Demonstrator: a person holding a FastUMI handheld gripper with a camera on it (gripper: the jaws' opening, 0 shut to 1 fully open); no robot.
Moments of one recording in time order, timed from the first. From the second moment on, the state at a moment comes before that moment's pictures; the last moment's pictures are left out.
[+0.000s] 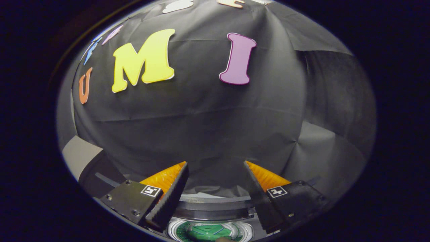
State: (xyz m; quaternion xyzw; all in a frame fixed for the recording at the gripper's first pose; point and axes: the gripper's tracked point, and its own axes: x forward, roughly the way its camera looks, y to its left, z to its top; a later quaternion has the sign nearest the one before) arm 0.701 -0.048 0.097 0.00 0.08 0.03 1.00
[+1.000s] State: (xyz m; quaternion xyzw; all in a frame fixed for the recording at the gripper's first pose) arm 0.623 -0.052 0.057 0.00 0.02 0.04 1.00
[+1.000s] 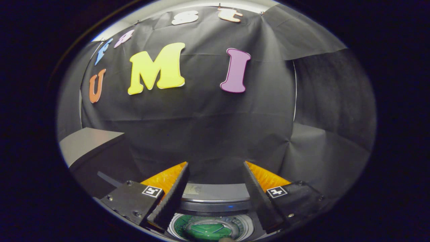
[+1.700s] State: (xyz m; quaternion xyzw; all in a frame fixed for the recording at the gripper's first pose) arm 0.594 -0.048 0.009 -0.02 0.08 0.05 0.99
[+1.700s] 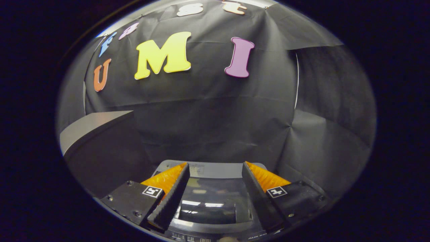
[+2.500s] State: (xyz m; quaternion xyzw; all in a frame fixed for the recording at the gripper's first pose) arm 0.393 -0.049 -0.090 -0.03 0.14 0.02 0.99
